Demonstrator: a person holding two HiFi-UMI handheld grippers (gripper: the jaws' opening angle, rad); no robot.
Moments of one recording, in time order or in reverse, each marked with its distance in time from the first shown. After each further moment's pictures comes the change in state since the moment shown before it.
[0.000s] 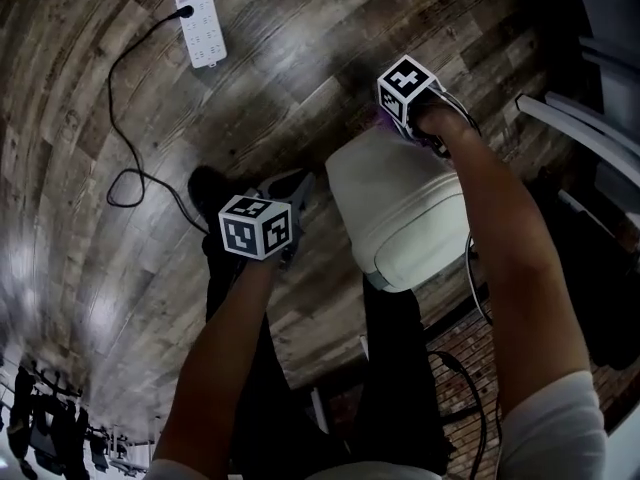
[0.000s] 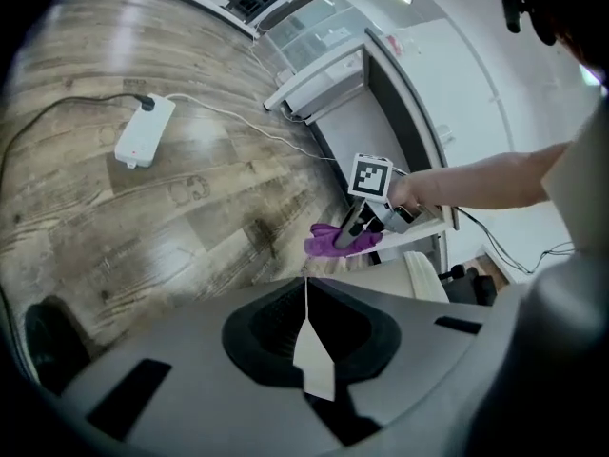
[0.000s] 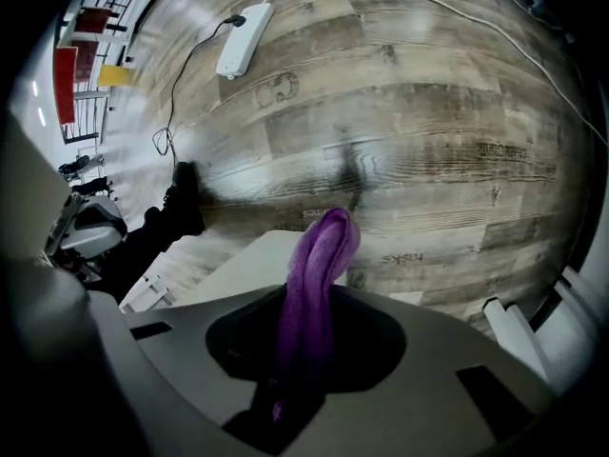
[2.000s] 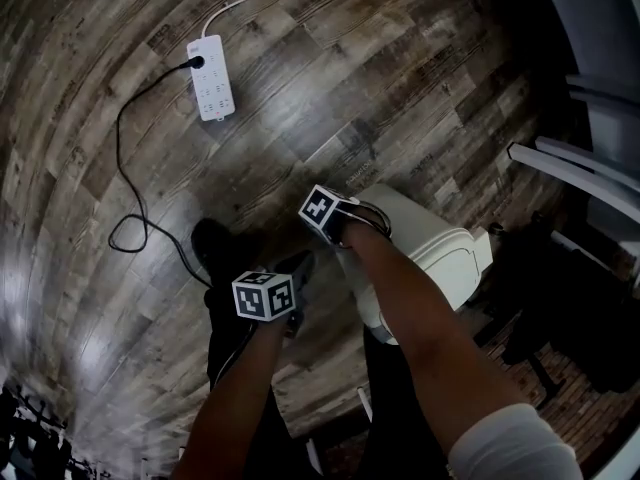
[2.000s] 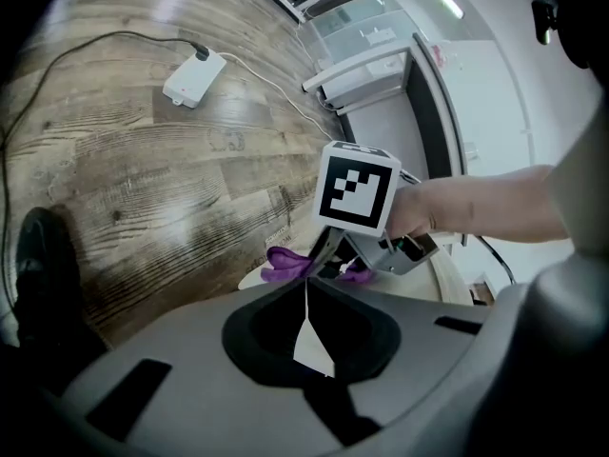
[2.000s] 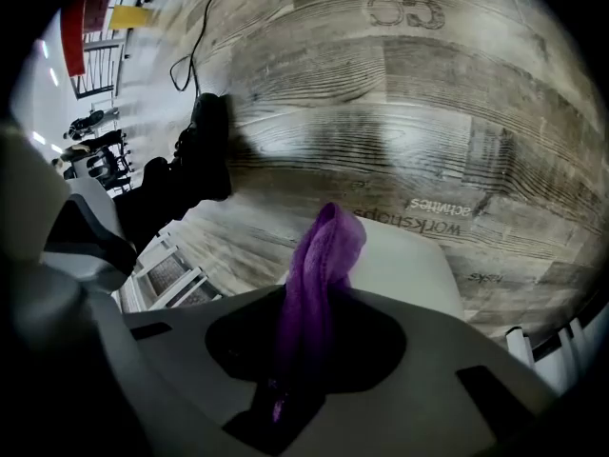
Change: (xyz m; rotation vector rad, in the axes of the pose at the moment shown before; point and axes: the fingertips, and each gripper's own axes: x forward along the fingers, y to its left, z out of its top) left arm 0.002 0.027 -0.075 -0.216 0.059 0.010; right arm 0.108 0.154 0.000 -0.182 0.223 0.033
